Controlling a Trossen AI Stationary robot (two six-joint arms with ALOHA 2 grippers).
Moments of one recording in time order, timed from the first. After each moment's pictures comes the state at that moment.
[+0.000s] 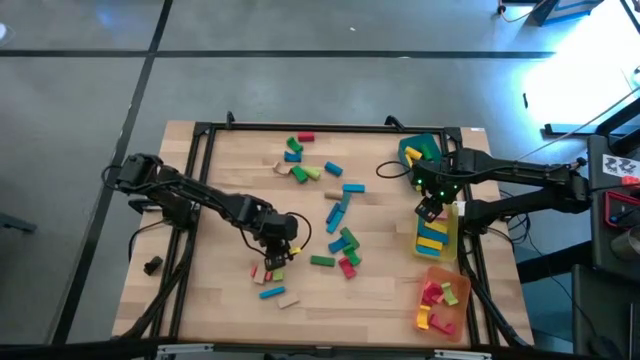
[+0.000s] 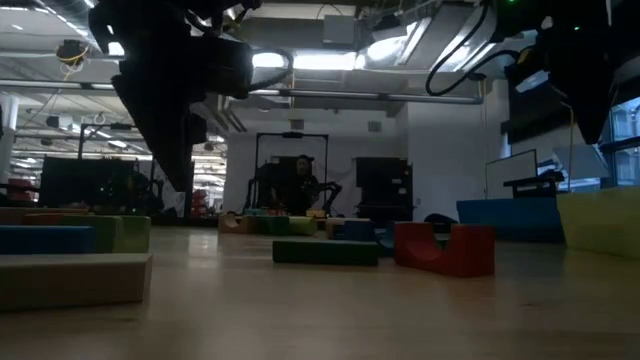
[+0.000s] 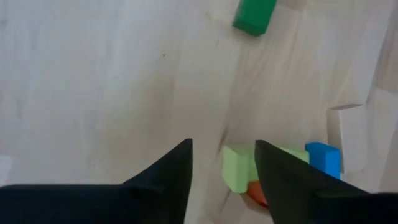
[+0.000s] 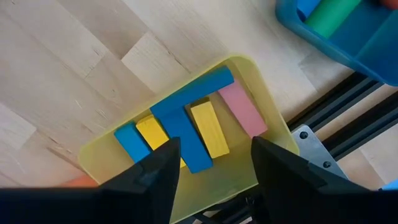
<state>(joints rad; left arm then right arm) -0.23 1.58 0.99 -0.61 0.08 -0.50 -0.20 1.10 0.98 -1.44 -0.04 0.55</state>
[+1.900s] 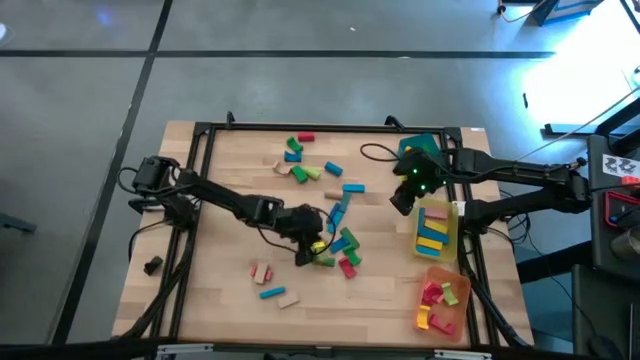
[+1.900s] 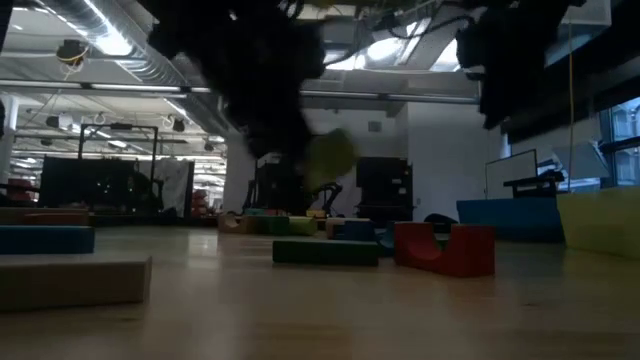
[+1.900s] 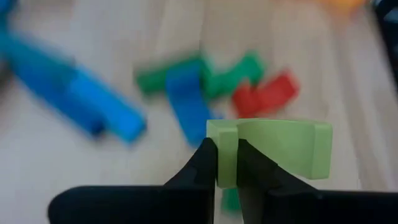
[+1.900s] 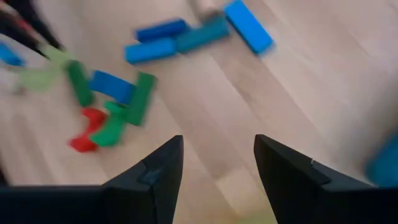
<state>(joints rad) -0.16 1.71 0.99 -0.02 -0.01 -0.32 -0.20 1.10 0.98 -0.92 -0.10 0.47</state>
